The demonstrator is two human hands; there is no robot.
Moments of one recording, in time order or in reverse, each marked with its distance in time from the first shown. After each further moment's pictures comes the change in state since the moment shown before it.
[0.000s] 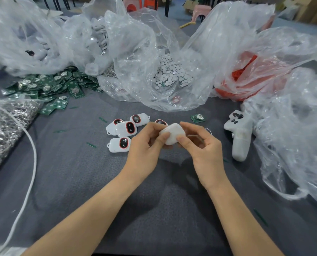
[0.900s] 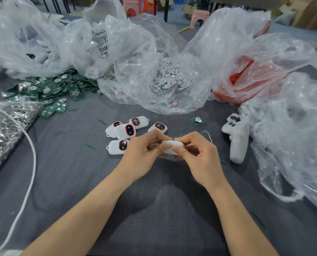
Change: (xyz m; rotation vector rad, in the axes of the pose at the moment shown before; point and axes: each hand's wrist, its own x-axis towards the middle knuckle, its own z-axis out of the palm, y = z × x) left_hand 0.002 0.004 -0.015 0.118 -0.198 -0.056; right_hand -0.001 0.001 -0.011 -0.331 -0.154 -0.118
